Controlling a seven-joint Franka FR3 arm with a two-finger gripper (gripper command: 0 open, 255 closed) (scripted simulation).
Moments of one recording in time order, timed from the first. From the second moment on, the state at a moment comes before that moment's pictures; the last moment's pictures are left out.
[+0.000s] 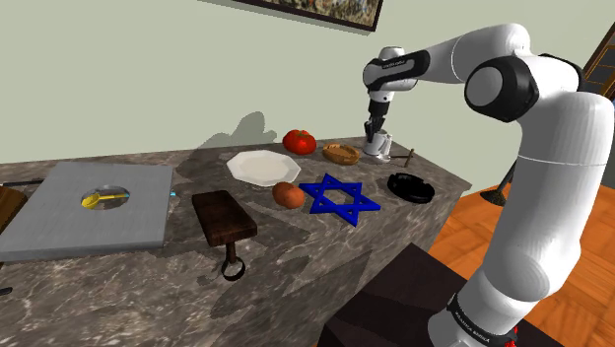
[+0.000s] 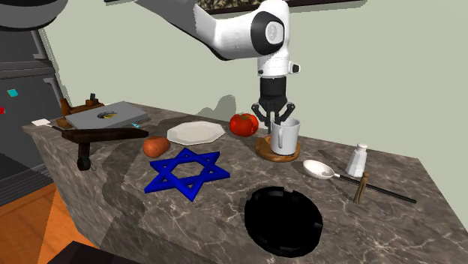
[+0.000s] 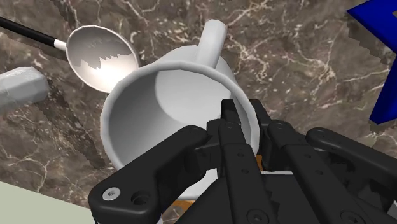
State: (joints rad) arm -0.16 0.31 -0.33 -1.62 0.02 1.91 -0.57
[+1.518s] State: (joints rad) arm -0.23 -0.32 -0.40 -2.22 -0.22 1.93 -0.63
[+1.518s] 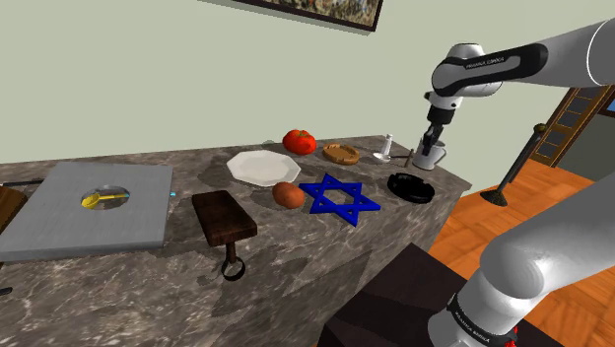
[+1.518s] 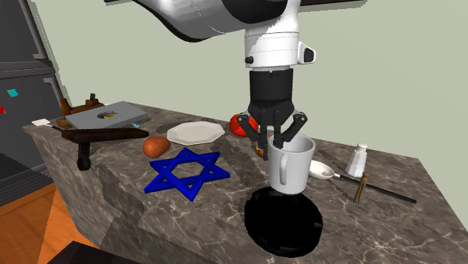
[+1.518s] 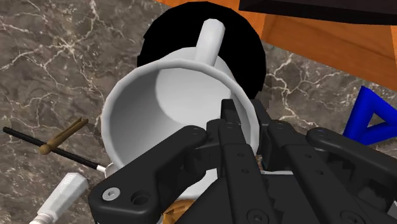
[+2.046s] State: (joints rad) arm -0.24 -0.31 -0.41 -2.32 -0.23 2.04 -0.63
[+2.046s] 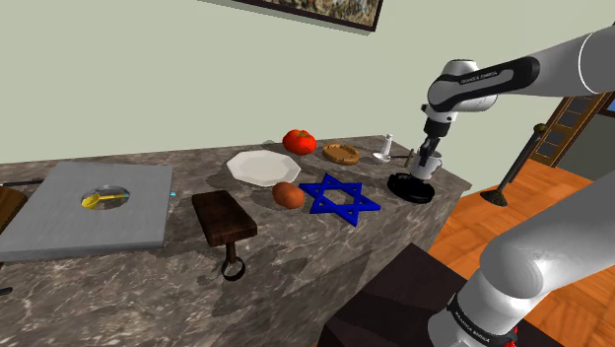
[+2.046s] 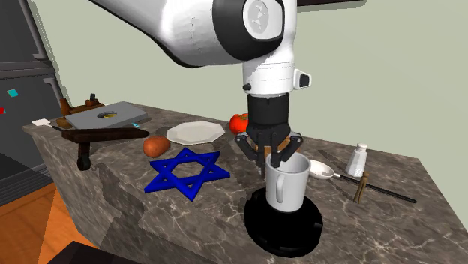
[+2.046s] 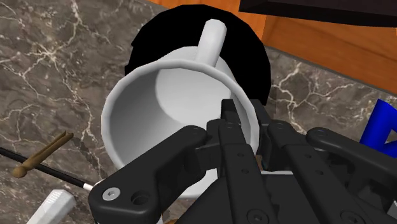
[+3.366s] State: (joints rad) arm -0.24 -0.26 -0.43 -2.40 -0.23 2.17 -0.63
